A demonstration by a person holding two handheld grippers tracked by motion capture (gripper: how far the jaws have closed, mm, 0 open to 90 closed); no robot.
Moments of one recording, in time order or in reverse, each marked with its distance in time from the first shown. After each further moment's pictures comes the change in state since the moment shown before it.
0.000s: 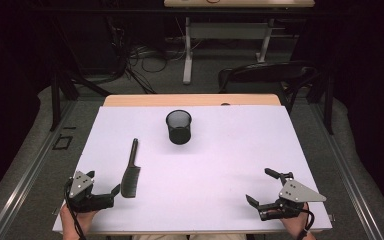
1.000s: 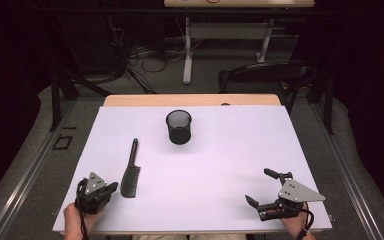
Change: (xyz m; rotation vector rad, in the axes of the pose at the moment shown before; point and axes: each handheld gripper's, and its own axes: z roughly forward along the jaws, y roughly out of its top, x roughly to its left) left arm -0.012 -0.003 0.014 0.204 -0.048 0.098; right arm 0.000 0.000 0.001 0.010 0.011 0.001
